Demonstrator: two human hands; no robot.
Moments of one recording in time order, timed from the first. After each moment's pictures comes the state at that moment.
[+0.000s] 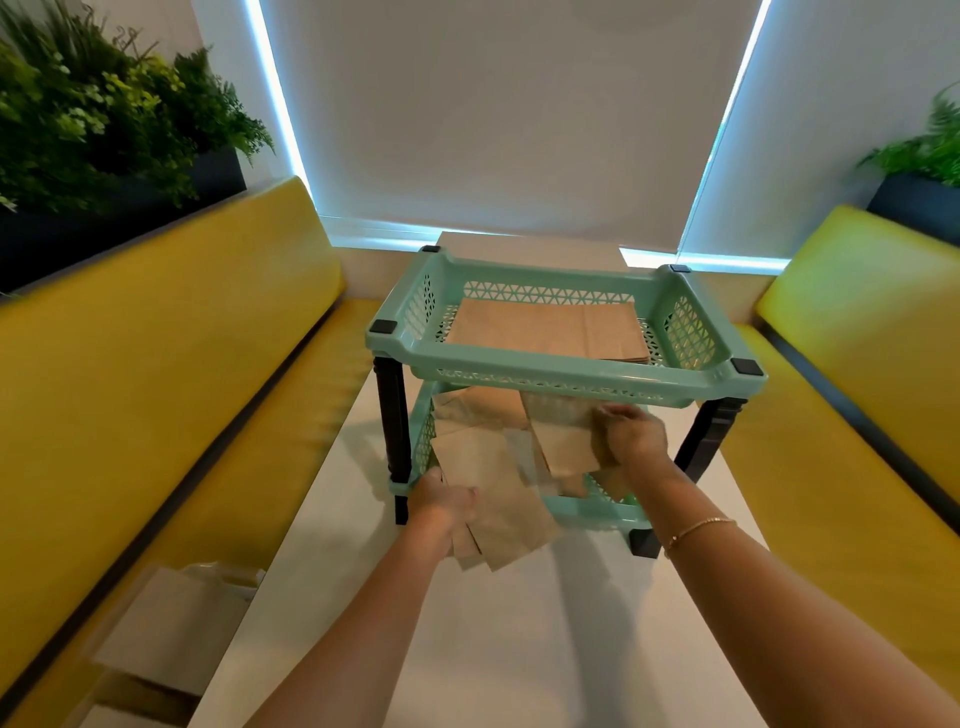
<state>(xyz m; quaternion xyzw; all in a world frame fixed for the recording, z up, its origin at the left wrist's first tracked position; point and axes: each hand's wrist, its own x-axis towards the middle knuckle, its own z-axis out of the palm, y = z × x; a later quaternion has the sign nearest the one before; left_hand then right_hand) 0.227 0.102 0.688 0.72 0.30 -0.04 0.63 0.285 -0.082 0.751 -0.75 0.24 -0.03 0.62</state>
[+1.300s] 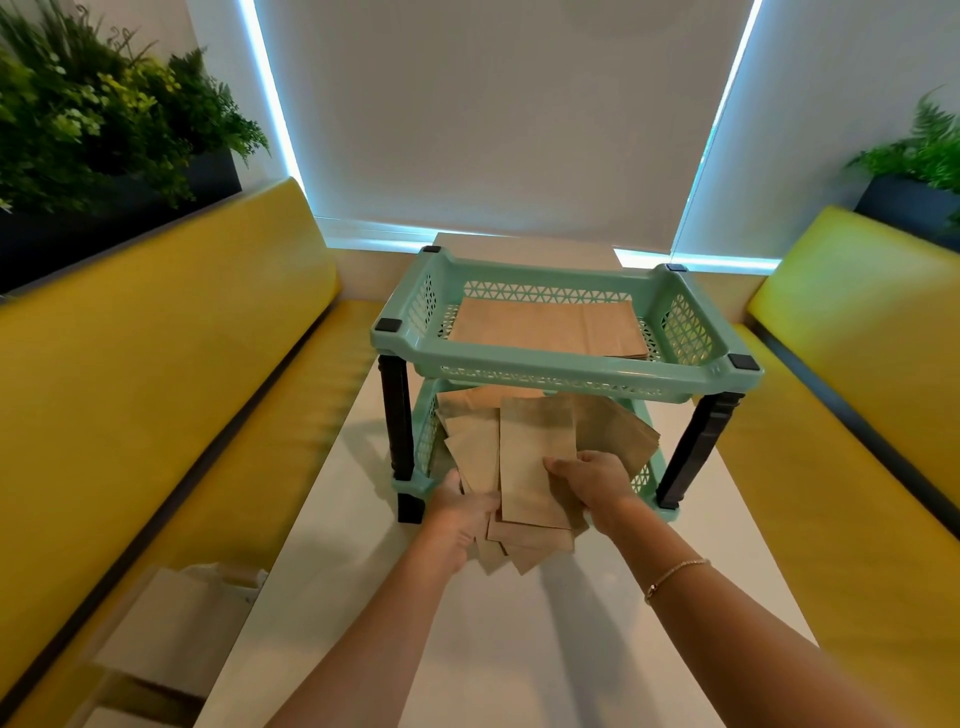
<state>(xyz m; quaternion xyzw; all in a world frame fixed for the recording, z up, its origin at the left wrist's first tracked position) 0.212 0.091 0.687 0.64 0.24 -0.08 0.73 0.258 -0.060 0.706 -0.78 0.19 0.12 0.59</state>
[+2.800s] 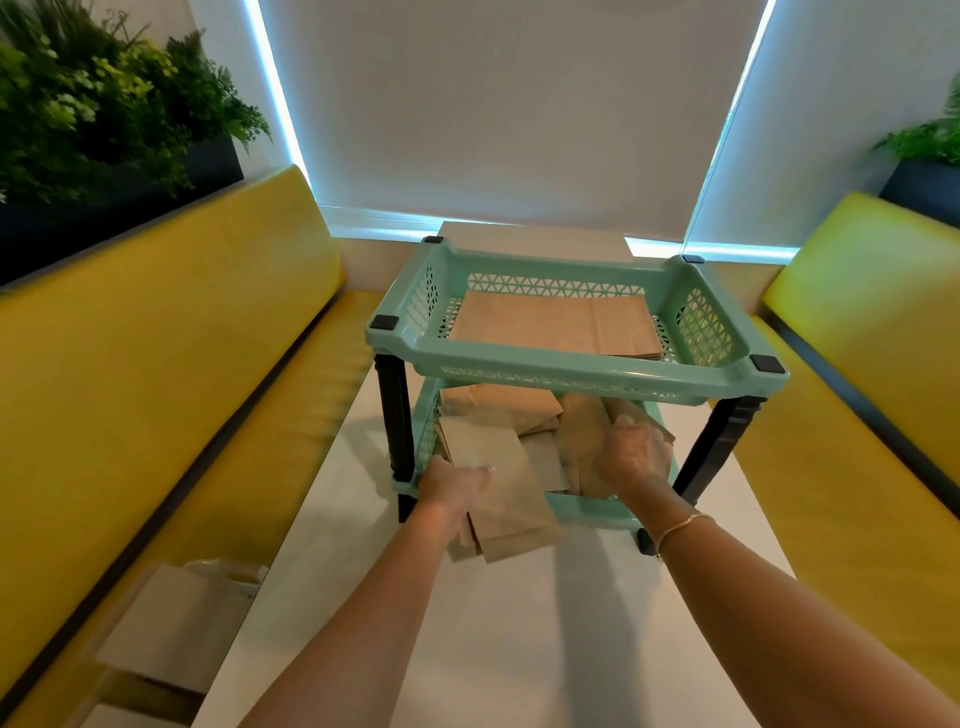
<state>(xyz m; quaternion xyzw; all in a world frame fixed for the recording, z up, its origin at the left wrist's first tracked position) 0.243 0.098 0.694 0.67 0.31 -0.04 0.67 0.298 -0.084 0.709 -0.99 0.12 -0.01 0.10</state>
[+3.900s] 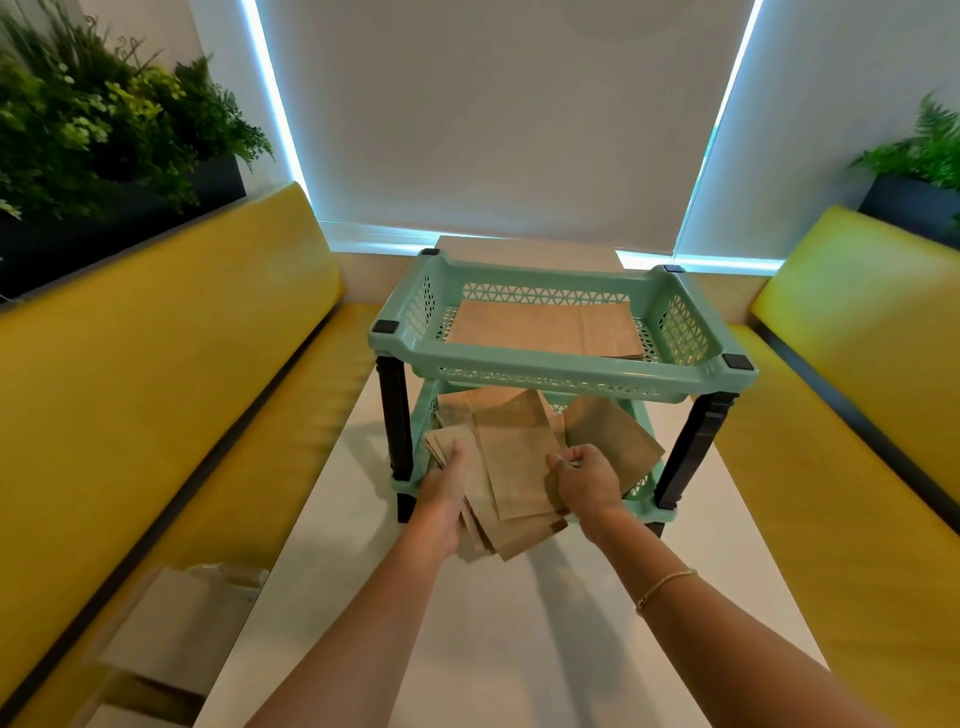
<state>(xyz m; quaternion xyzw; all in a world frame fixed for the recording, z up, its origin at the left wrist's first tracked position) 0.226 0.097 0.696 0.54 0.31 -0.07 0.78 0.250 -0.051 0.702 -0.80 0.16 0.03 0.57</state>
